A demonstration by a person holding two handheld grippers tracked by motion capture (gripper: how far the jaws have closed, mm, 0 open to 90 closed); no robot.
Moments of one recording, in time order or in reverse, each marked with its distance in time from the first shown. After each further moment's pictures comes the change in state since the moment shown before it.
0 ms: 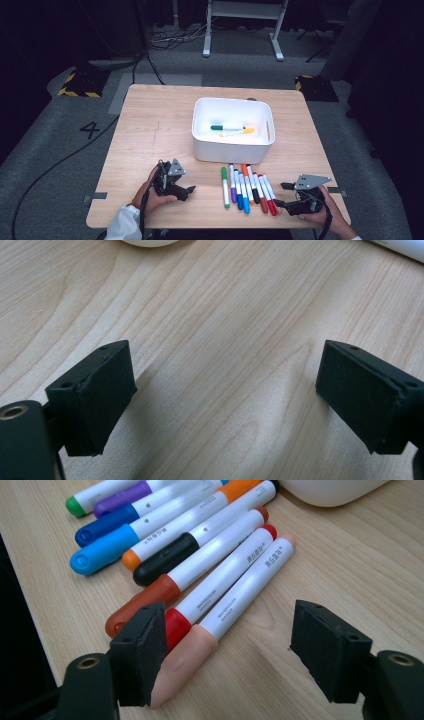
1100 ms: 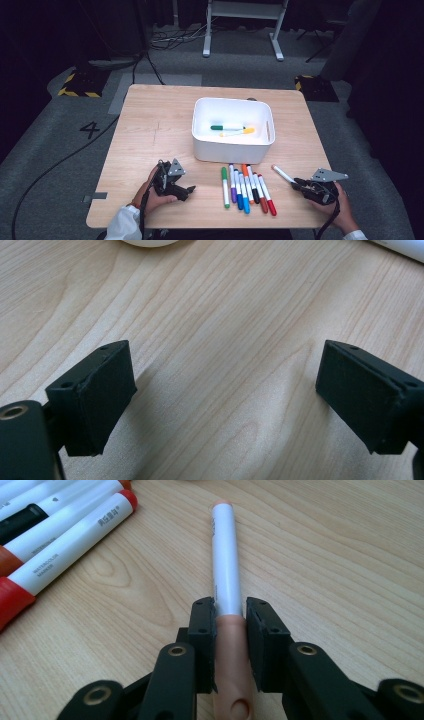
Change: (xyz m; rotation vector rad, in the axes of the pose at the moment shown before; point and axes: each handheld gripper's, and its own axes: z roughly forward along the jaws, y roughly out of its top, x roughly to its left) left arm 0.000 0.000 0.000 0.000 0.001 0.000; right arm -0.051 -0.037 -0.011 -0.045 -0.181 0.115
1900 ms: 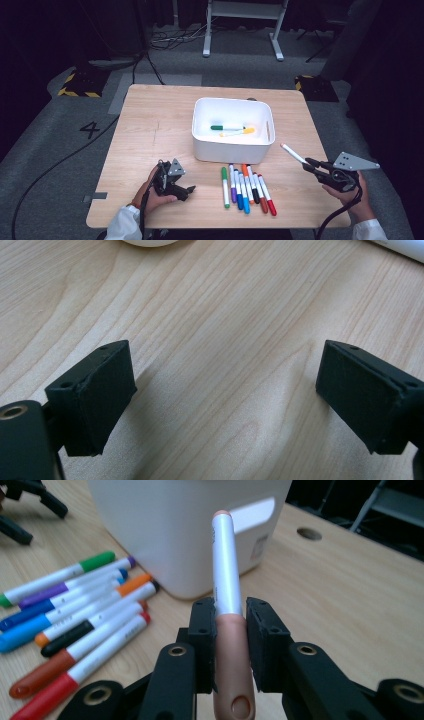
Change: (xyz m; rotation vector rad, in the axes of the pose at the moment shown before) left arm 0.000 0.000 0.000 -0.001 -0.001 -0.001; right arm -0.013 0.061 -0.061 -0.247 0.000 -0.114
